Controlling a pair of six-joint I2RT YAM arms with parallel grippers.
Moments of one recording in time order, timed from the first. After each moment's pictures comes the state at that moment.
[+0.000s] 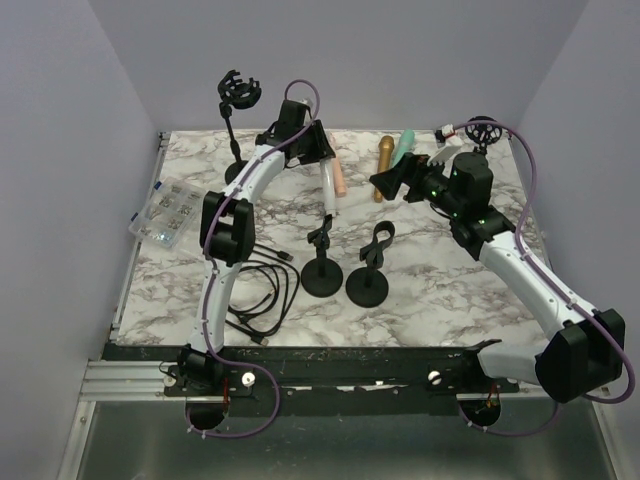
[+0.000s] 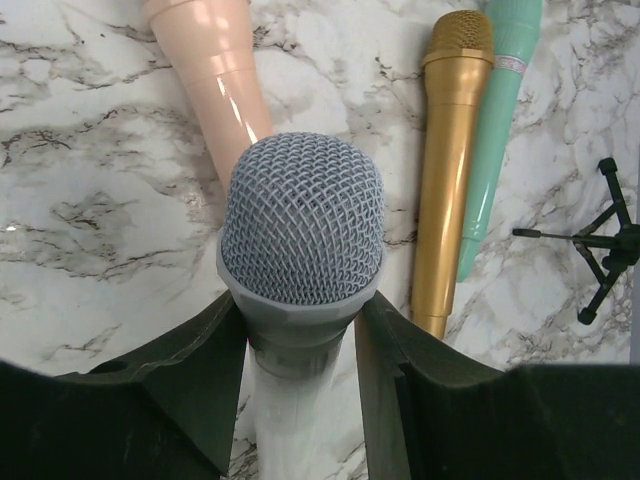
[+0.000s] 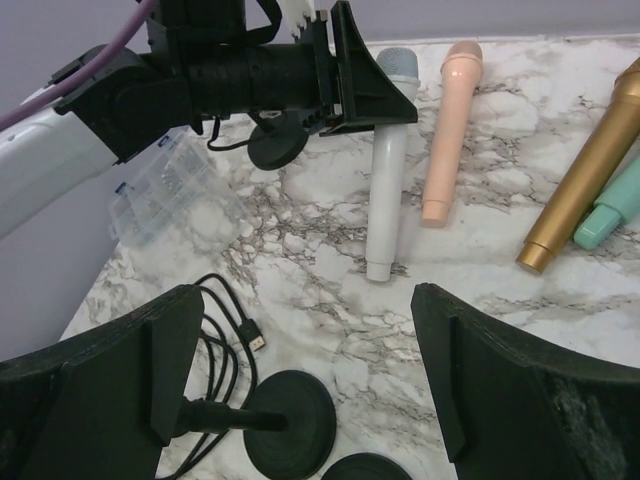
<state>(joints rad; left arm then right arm) -0.33 2.45 2.29 -0.47 0.28 -0.58 0.35 1.25 1.02 0.06 -0.28 0.42</state>
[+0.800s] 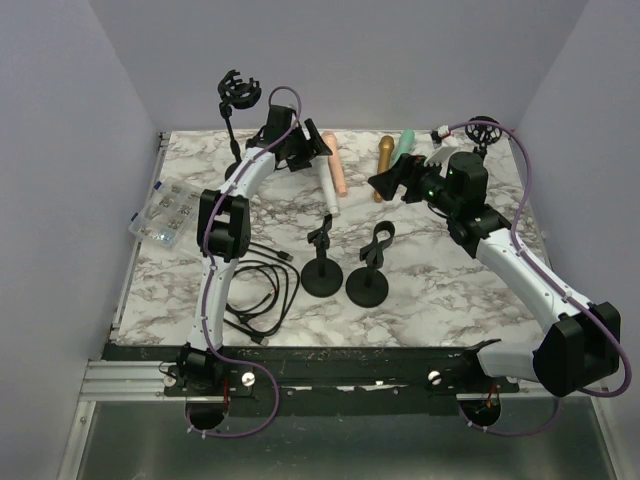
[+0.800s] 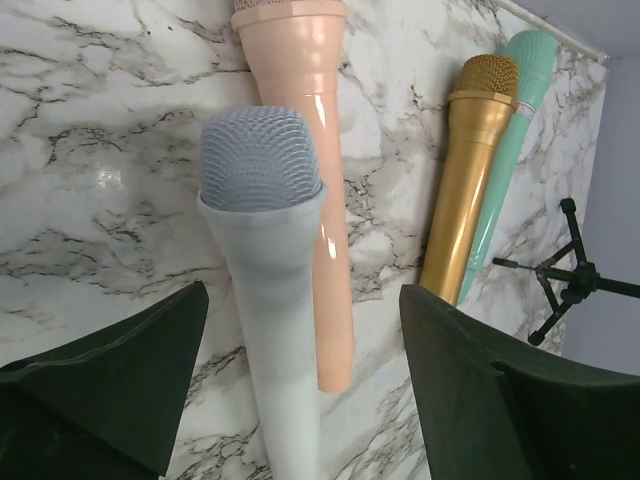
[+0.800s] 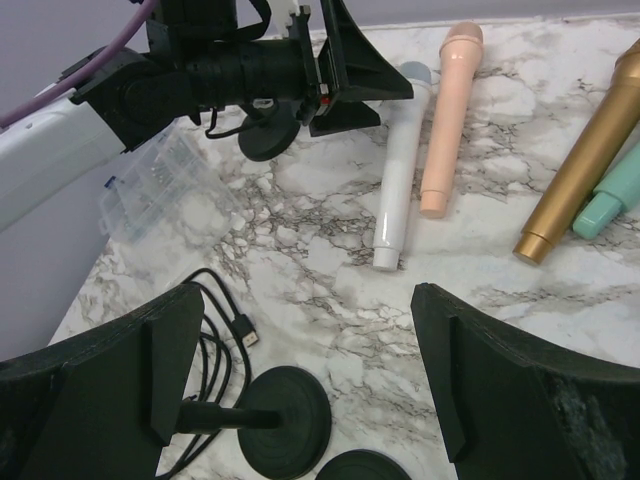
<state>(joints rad) -0.26 2.54 2.29 -0.40 0.37 -0.73 0.35 1.29 1.02 0.06 -0.28 0.42</state>
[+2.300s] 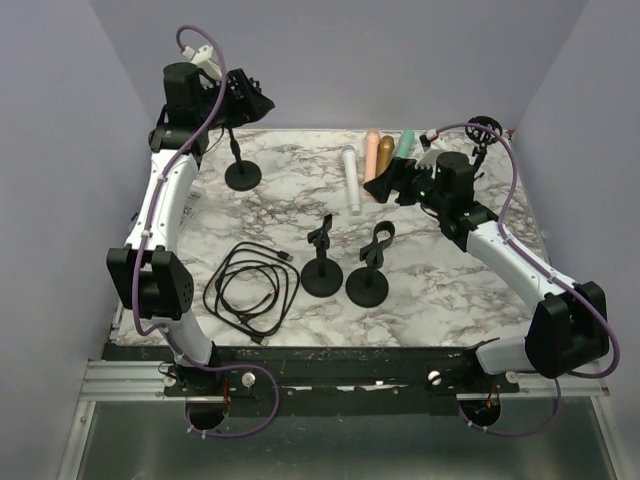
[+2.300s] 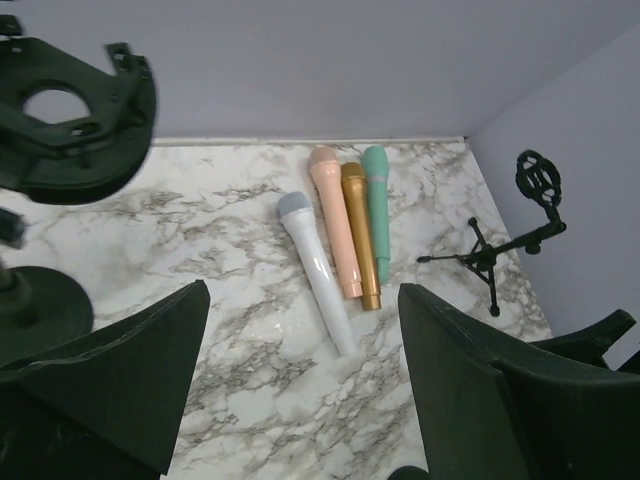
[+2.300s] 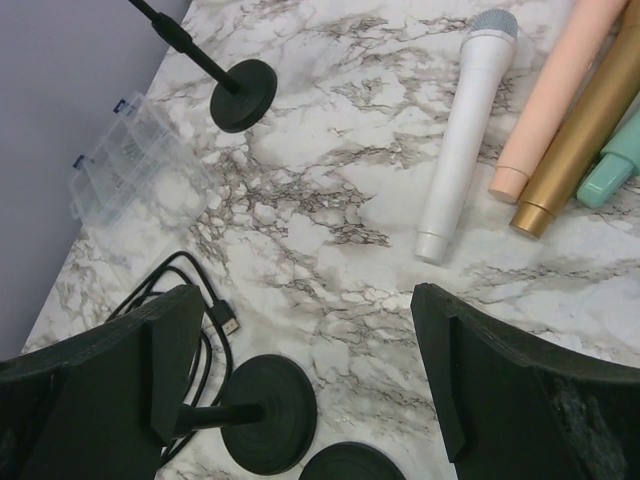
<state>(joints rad) -0.08 1.75 1.84 -0.33 0.48 -0.44 0.35 1.38 1.02 0.07 -0.28 0.42</state>
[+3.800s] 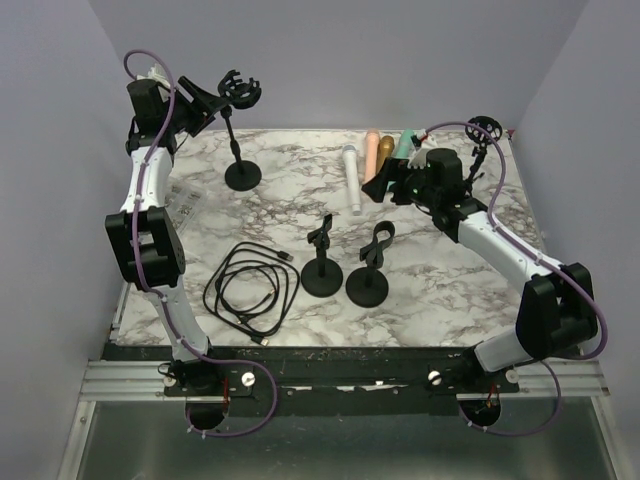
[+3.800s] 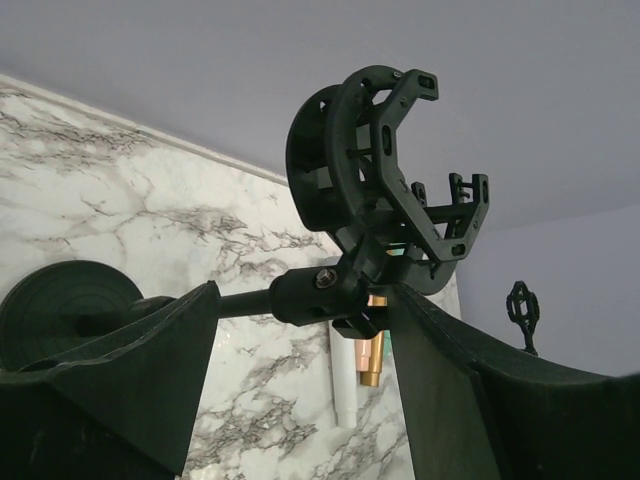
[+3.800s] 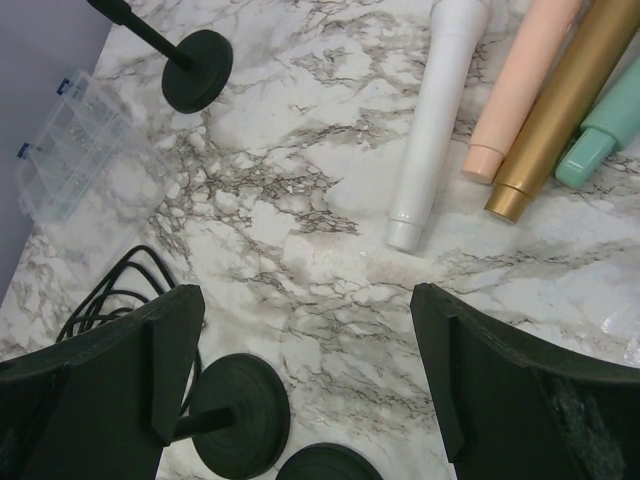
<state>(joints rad) 0.20 1.99 1.83 -0.08 0.60 -0.78 0.35 1.48 1.07 0.02 -0.25 0.39</state>
